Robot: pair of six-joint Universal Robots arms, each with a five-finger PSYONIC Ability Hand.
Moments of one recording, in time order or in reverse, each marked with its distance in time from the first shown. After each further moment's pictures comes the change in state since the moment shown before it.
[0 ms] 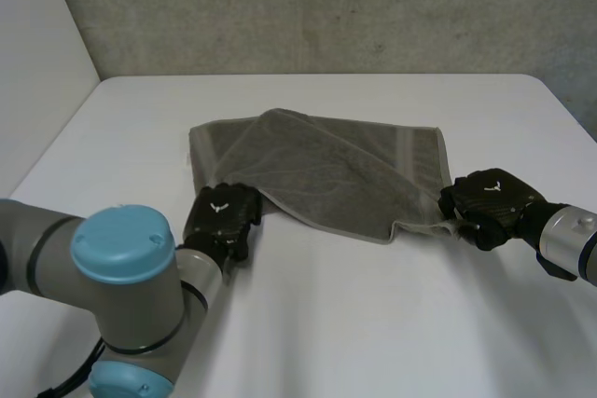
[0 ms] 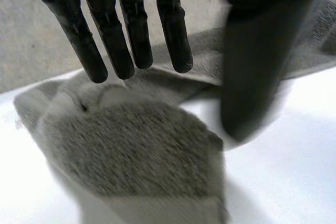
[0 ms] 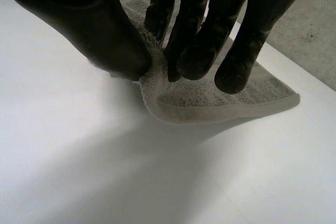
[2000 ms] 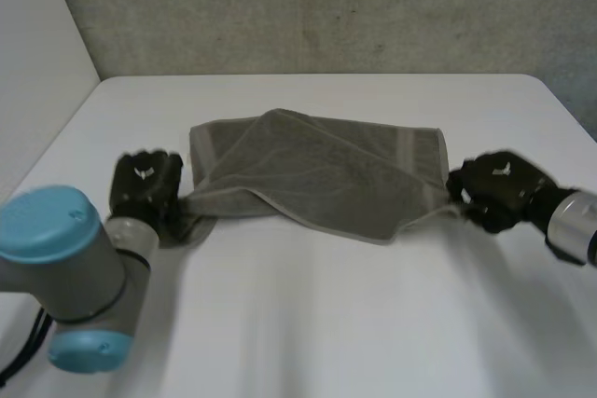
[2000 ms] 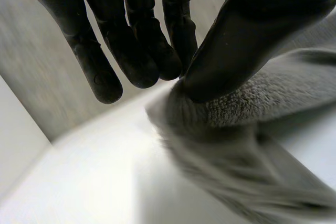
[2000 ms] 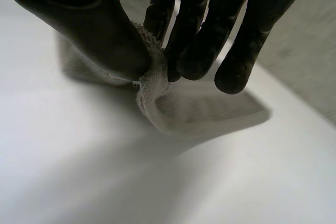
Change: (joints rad) left arm 0.229 0.110 -0.096 0.175 -0.031 0.204; right arm 0.001 -0.075 -0.038 -0.001 0.025 0.034; left_hand 0.667 0.747 0.744 0.748 0.716; right_hand 0.000 0.000 0.000 0.000 0.000
